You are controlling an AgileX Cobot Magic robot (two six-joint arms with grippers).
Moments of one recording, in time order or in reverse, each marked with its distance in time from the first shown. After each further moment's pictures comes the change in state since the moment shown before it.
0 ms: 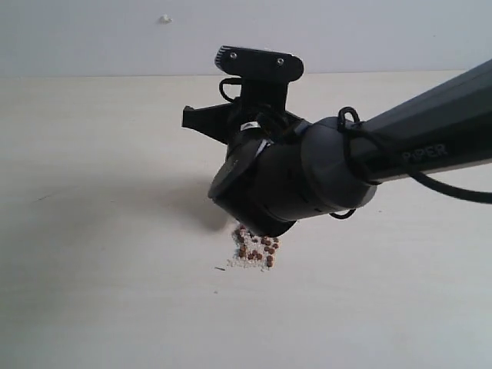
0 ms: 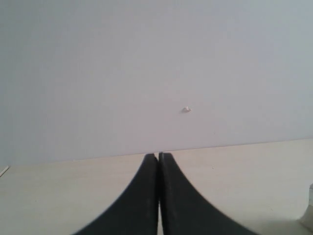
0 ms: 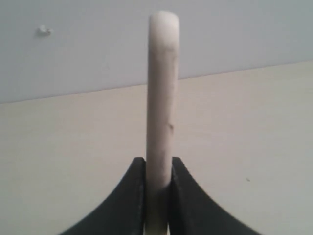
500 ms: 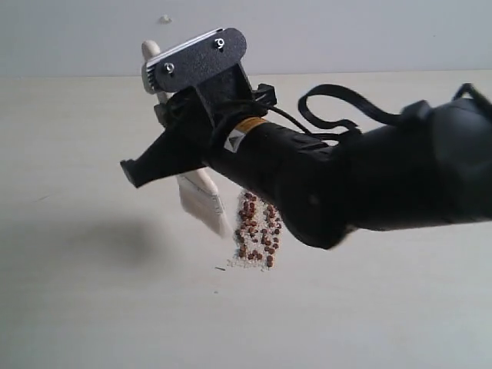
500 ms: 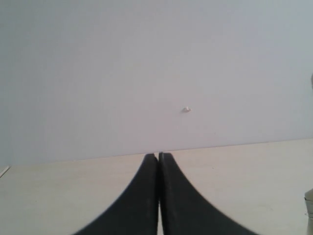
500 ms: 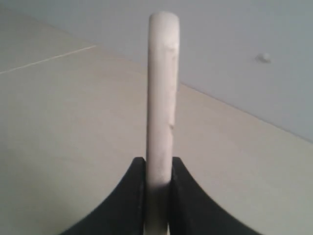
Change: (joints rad) left arm 0.000 0.000 0.000 0.000 0.000 0.000; right arm 0.000 -0.269 0.231 -0.923 0.348 0.267
